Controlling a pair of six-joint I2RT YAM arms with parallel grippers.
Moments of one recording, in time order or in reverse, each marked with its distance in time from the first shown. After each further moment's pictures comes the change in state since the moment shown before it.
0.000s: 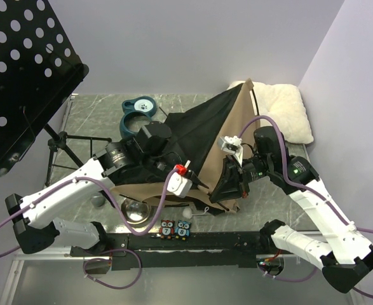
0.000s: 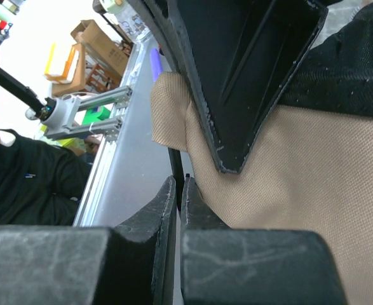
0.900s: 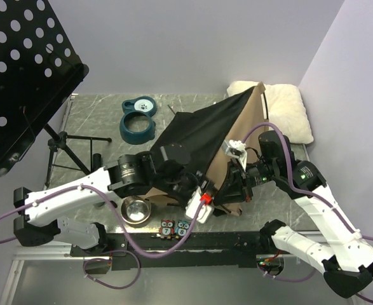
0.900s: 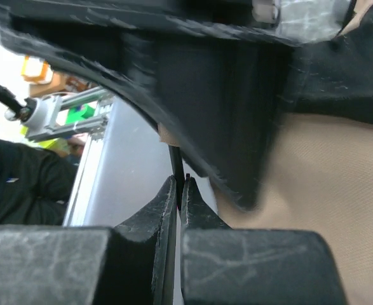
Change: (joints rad) left arm -0.243 0.040 0.063 -0.080 -0.452 0.014; right arm -0.002 -0.034 0.006 -0.109 0.070 -0.046
